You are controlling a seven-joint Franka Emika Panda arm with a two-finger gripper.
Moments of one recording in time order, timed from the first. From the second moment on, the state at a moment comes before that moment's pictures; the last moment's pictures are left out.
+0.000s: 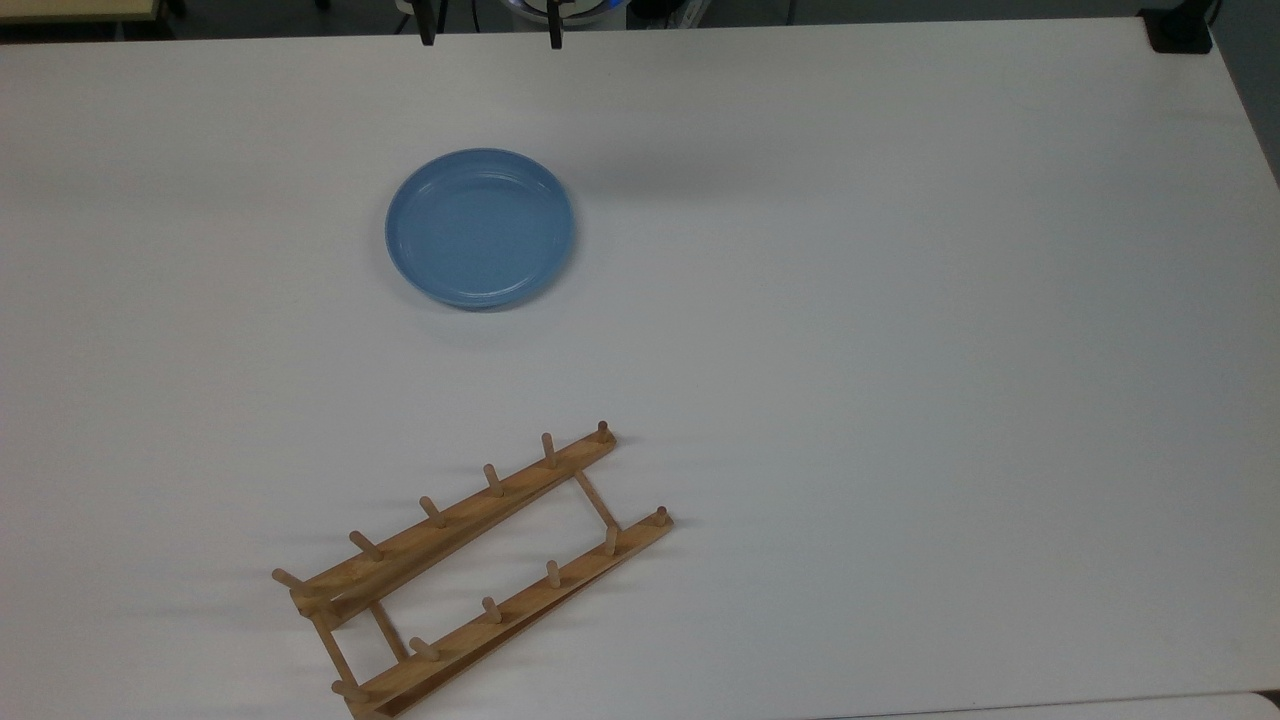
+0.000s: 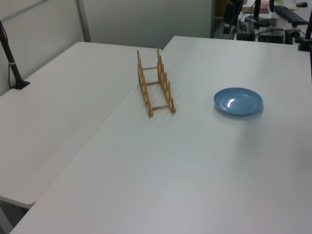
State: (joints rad) arm 0.08 -0.05 -0.08 -1.64 0.01 1.72 0.02
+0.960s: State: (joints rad) arm 0.03 -0.04 -0.09 -1.67 0.00 1.72 -0.29
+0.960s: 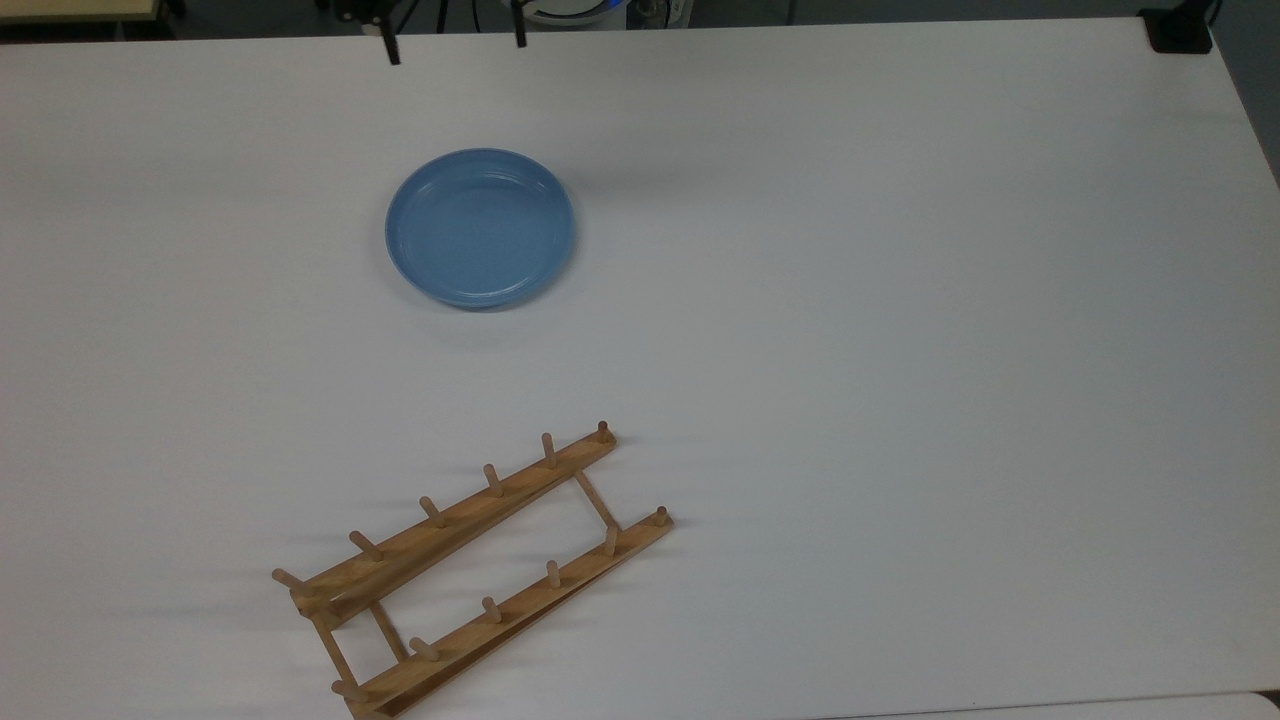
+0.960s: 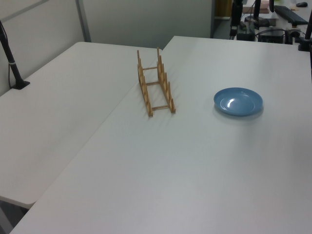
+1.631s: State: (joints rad) arm -0.09 0.02 -0.09 -1.98 -0.05 2.05 -0.33
